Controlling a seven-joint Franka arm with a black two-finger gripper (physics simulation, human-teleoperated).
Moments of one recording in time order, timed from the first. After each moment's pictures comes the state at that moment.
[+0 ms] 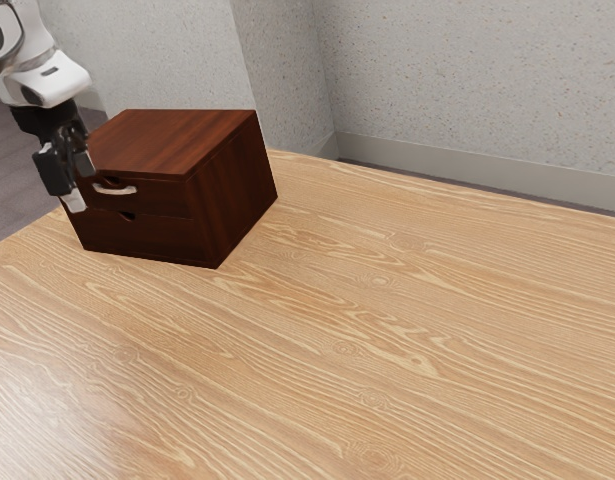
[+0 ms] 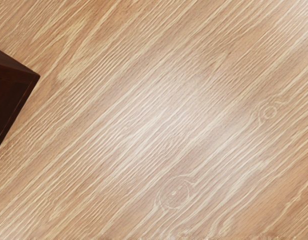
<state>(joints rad) 0.27 0.11 0.21 -1.25 0.02 1.44 1.25</state>
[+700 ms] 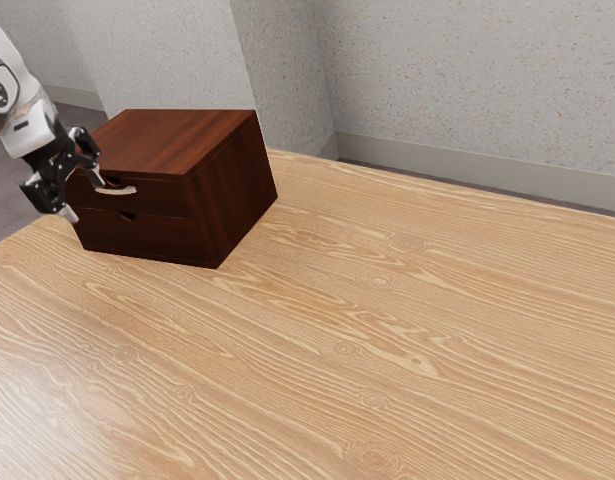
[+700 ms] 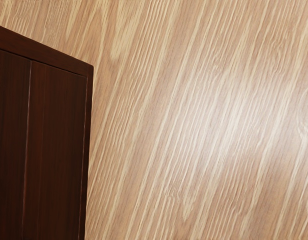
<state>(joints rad) 0.68 0.30 -0.06 -1.23 -0.06 1.76 1.93</state>
